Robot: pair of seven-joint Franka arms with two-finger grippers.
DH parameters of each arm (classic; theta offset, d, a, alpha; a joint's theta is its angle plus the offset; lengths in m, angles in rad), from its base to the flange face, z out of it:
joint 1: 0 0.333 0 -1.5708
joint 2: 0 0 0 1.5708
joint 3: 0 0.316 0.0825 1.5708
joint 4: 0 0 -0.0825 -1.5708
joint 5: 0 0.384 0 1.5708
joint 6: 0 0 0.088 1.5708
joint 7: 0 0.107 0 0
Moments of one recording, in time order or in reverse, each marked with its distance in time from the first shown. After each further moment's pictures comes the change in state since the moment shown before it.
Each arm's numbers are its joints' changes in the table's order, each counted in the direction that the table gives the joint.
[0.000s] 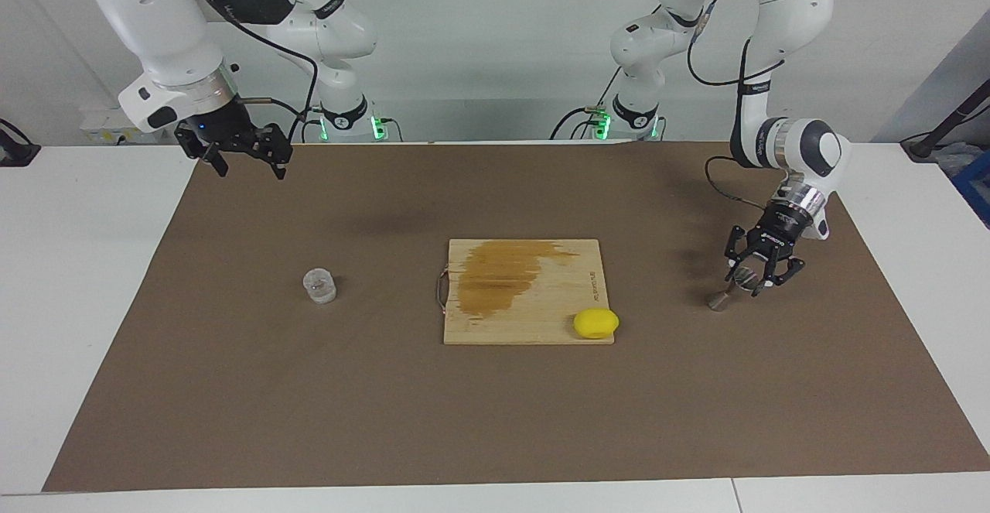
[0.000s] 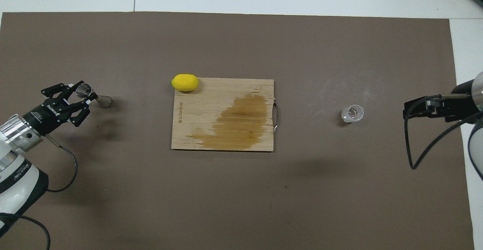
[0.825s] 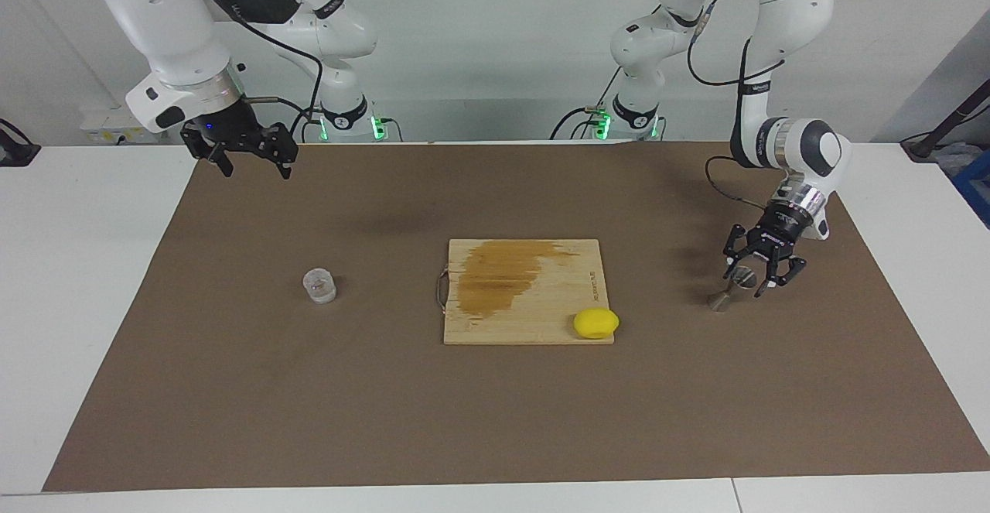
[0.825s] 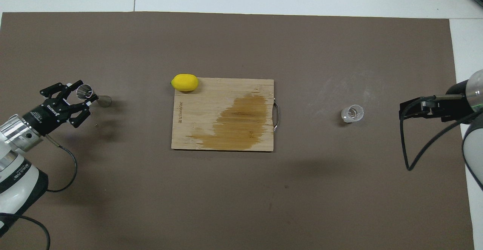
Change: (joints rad) left arm 0.000 0.000 0.001 0.000 0.000 -0.001 -0.001; right arm 0.017 0.000 0.001 0.000 0.000 -0.007 -0.003
